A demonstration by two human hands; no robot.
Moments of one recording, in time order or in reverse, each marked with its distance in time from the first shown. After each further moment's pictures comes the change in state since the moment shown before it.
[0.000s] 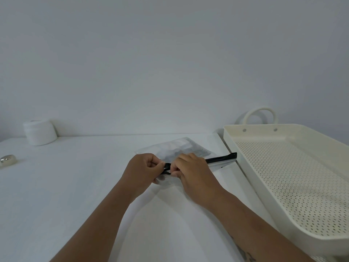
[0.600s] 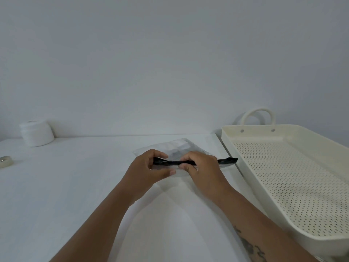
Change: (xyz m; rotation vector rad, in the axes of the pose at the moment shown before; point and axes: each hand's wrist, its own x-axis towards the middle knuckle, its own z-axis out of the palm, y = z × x) left_hand -0.002 -0.001 0.004 -0.093 -0.086 0.073; right_hand -0.003 0.016 -0.017 0.316 0.139 0.236
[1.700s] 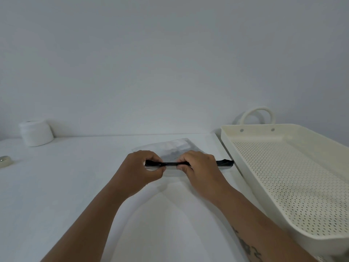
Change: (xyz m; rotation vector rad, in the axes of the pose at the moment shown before) left_hand 0.003 0.000 -0.013 0.408 0.064 0.269; right_hand 0.000 -0.003 0.000 -0.168 -0.058 -0.100
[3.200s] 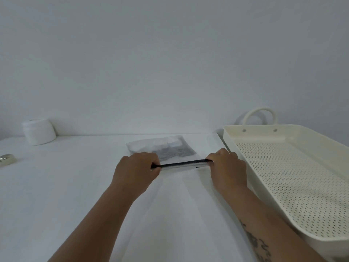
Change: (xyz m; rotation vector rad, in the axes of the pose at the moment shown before) left_hand -0.003 0.011 -0.002 0.568 0.008 -0.096; right_hand -0.006 0.031 -0.015 -0.539 0.039 0.353
